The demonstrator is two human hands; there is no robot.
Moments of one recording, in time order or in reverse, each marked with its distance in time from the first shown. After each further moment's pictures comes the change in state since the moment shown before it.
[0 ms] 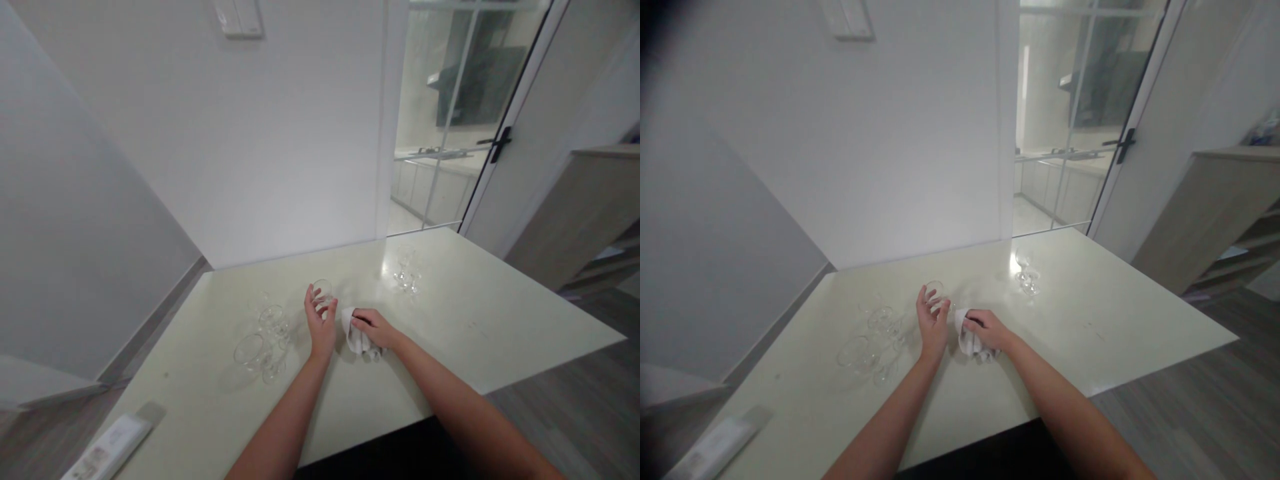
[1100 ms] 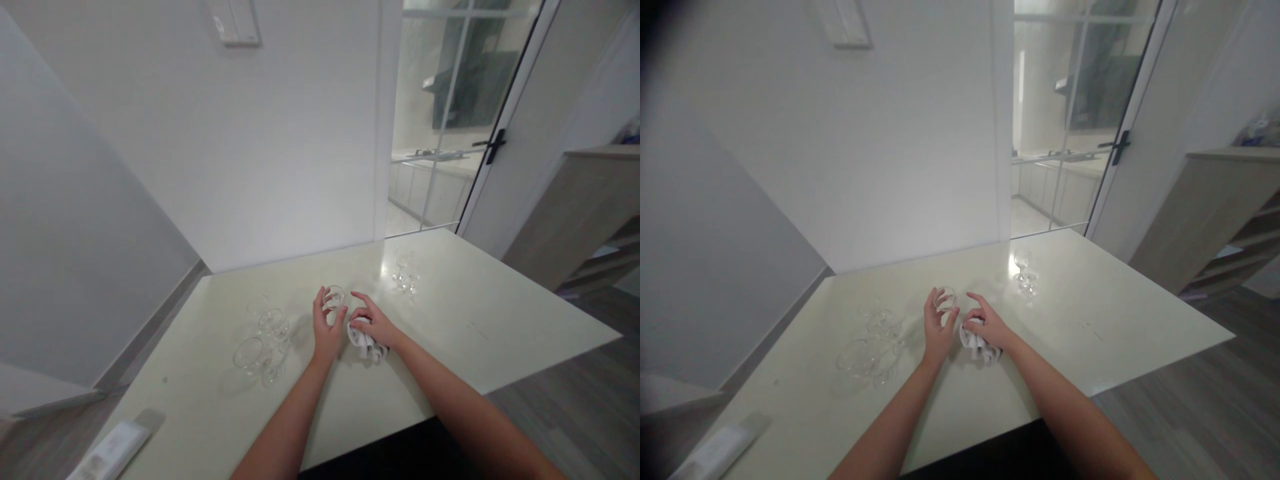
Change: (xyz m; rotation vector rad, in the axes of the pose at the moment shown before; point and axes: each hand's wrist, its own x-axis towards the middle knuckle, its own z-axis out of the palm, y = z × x) left_hand -0.008 -0.001 0.001 0.031 -0.192 0.138; right_hand 0.000 -0.001 0.004 0.406 0.100 0.130
